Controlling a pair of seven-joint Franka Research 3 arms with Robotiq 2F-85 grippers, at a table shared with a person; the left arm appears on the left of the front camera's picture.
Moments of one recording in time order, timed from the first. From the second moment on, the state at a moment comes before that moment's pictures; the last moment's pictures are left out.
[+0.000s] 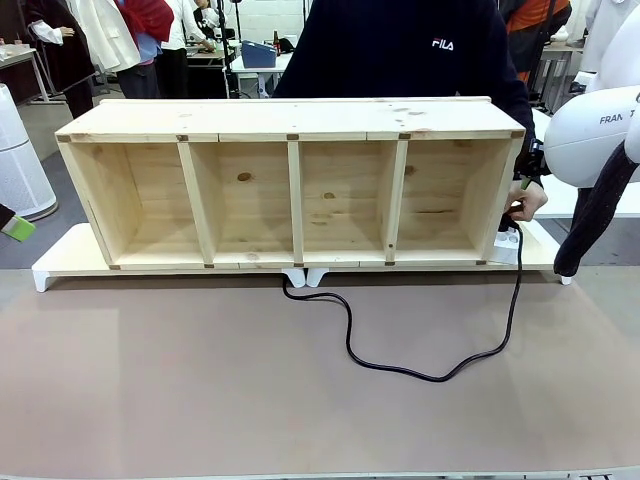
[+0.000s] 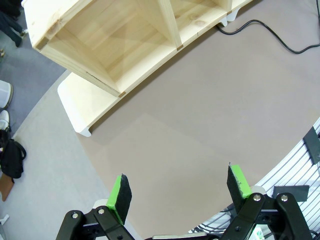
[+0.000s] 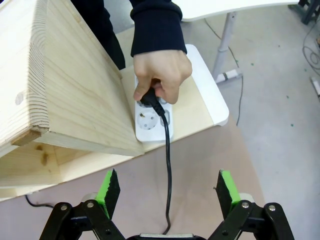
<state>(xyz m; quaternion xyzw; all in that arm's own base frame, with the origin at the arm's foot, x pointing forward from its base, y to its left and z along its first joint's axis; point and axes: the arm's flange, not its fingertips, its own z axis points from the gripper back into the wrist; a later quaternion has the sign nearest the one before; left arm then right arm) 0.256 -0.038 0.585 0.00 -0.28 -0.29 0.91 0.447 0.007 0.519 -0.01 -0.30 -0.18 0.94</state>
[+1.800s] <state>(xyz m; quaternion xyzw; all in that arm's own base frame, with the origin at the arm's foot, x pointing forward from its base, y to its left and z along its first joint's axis) 0.256 -0.038 0.585 0.00 -0.28 -0.29 0.91 0.447 0.007 0.519 -0.01 -0.30 -0.18 0.94</state>
